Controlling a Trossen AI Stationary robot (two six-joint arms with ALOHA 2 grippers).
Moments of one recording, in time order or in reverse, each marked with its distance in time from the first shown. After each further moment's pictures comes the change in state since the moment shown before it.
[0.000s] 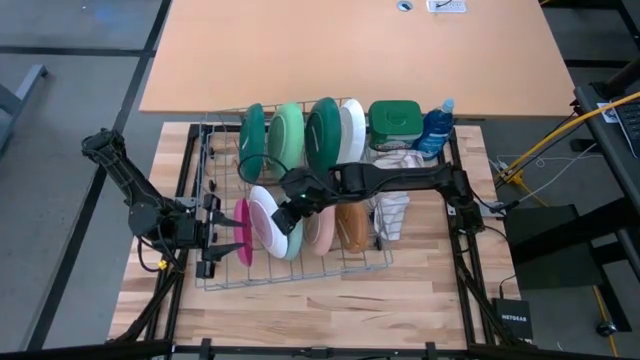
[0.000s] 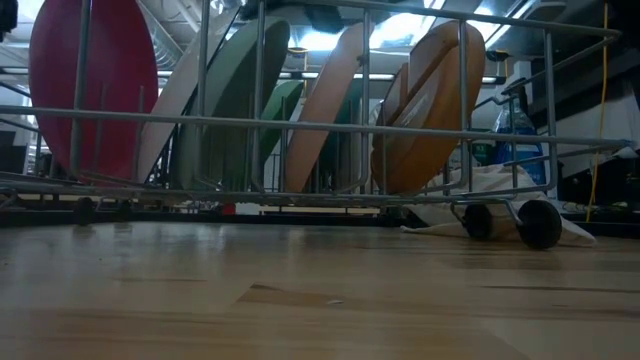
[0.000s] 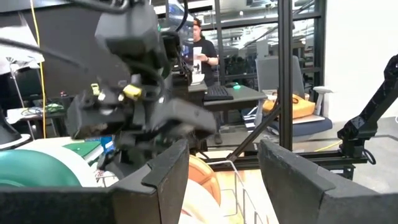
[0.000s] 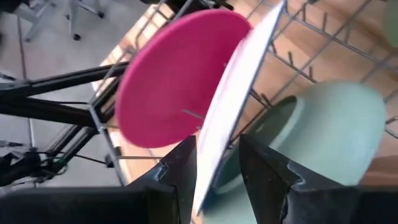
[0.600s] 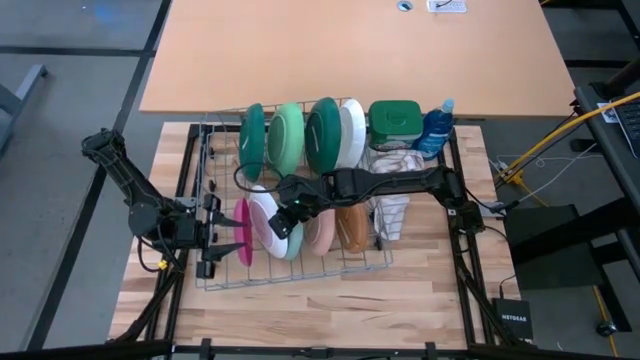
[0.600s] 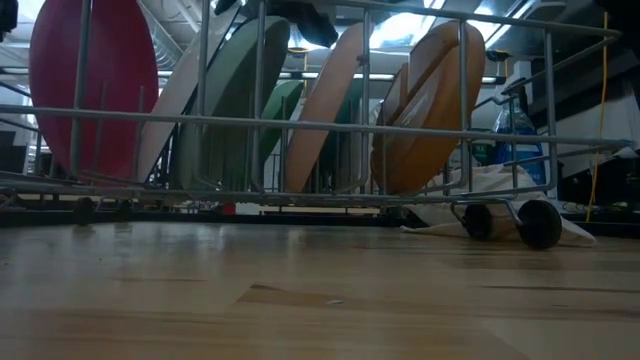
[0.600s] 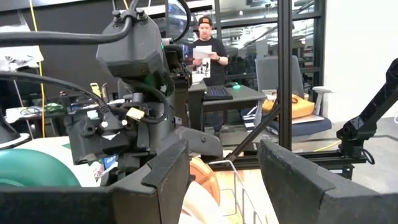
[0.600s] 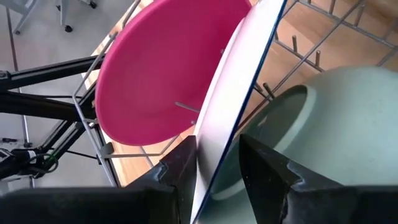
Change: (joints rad) left arm 0.000 0.000 0.000 0.000 0.000 -0.004; right arm 0.000 0.050 0.000 0.010 -0.011 0.010
